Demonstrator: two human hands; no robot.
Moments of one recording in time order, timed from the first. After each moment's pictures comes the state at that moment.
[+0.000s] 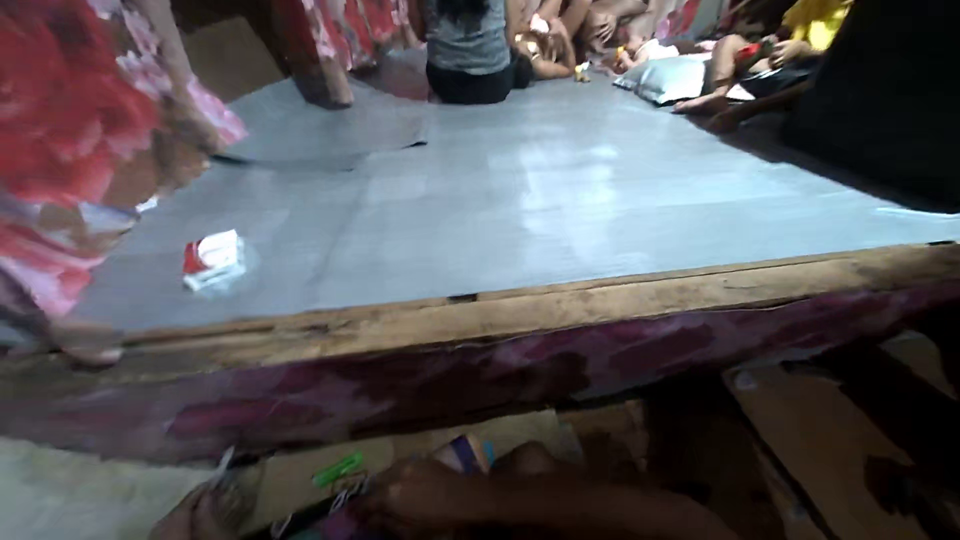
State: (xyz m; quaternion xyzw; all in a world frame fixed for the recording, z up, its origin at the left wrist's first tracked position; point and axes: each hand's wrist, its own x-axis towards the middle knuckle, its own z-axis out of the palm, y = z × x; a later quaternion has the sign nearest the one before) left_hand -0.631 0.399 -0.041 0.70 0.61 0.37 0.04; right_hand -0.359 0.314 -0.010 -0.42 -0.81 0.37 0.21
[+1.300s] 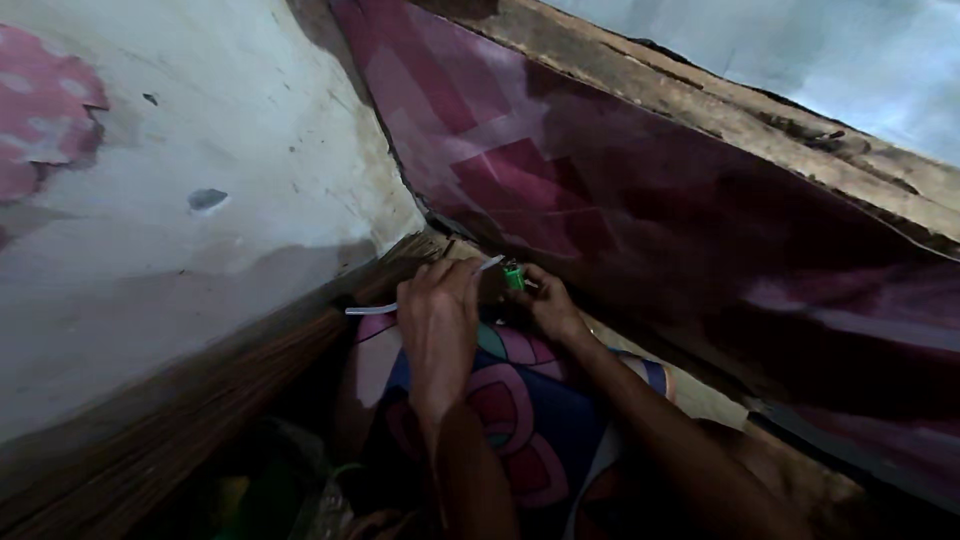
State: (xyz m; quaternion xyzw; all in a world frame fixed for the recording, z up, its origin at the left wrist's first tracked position) left_hand -0.630 0.370 -0.015 0.67 0.67 0.31 0.07; right_hand -0.467 0.409 -0.085 -0.51 -0.50 0.62 0.33
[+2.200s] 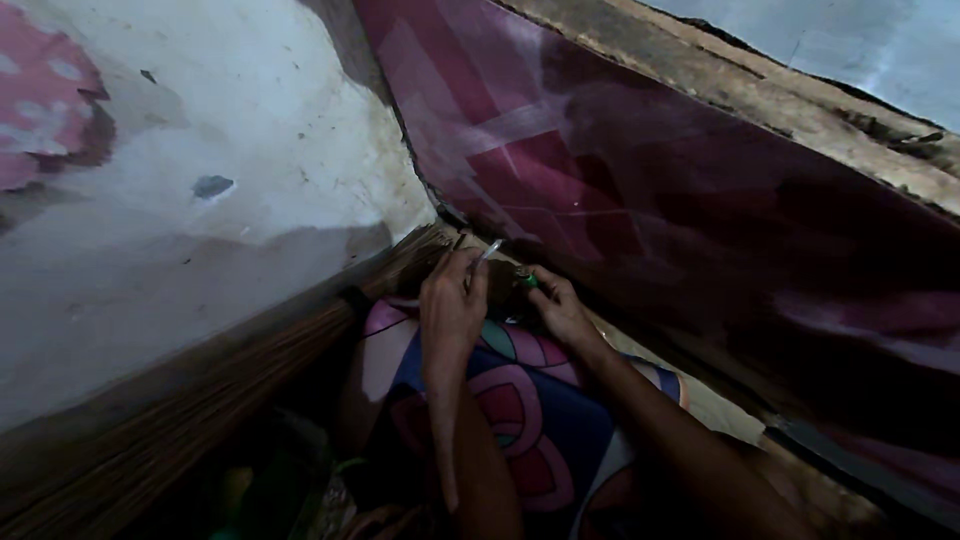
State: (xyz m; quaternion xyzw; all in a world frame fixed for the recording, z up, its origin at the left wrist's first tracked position) left_hand -0.638 0.385 -0.044 0.60 0.71 0.33 0.19; right_hand -0.466 0.412 -0.105 -0.48 -0.59 0.56 0.33
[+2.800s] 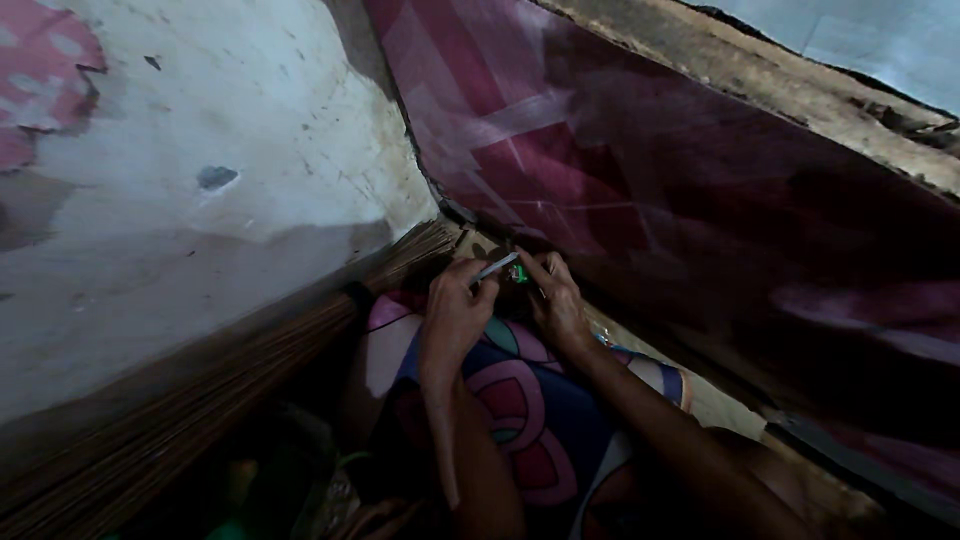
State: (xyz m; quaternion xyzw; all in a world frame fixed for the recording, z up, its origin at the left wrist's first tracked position) left_hand -0.644 0.380 -0.043 0.61 0.66 0.32 0.30; right_hand -0.480 0.401 -0.104 -0.50 -0.74 0.26 0.36
